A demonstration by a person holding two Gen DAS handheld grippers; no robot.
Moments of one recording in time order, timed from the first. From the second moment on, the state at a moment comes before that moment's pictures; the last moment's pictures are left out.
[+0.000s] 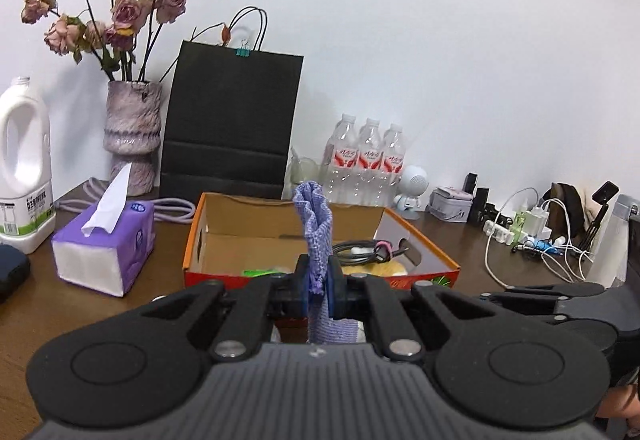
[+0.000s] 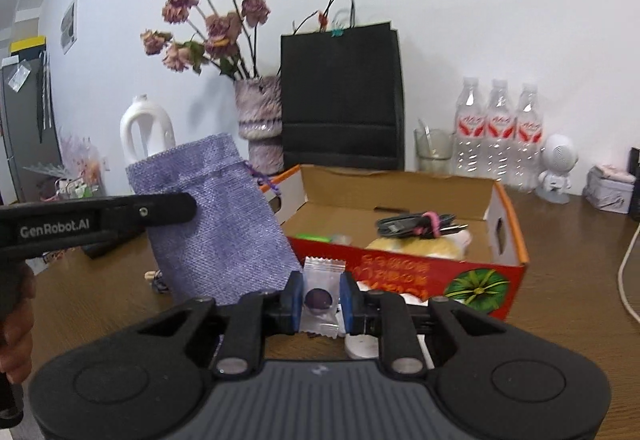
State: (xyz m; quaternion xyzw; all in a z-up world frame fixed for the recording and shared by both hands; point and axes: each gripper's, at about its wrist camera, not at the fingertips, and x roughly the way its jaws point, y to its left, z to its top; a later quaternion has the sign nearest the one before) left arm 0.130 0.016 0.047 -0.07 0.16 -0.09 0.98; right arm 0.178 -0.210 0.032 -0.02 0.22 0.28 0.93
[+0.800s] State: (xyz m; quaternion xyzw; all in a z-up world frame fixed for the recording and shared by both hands) left arm 0.248 0.009 0.086 -0.08 0.16 -0.07 0.98; right arm 0.318 -0.219 0.062 -0.01 0.25 0.19 0.95
